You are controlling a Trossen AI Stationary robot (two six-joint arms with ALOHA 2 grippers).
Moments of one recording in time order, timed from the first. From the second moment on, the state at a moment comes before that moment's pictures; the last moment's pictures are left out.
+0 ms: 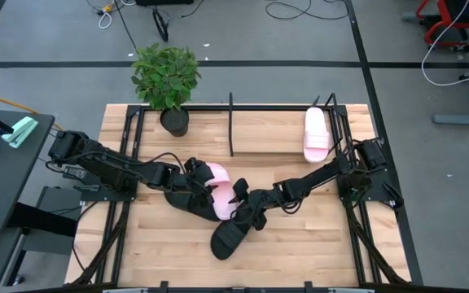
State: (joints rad) left arm -0.21 1.43 0.81 -0.18 -0.42 -0.51; right arm 0.25 1.87 0.96 0.27 0.16 -0.59
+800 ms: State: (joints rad) left arm -0.21 1.43 0.81 -0.19 -0.43 -0.50; right arm 0.31 1.65 0.96 -0.03 0.28 -0.49
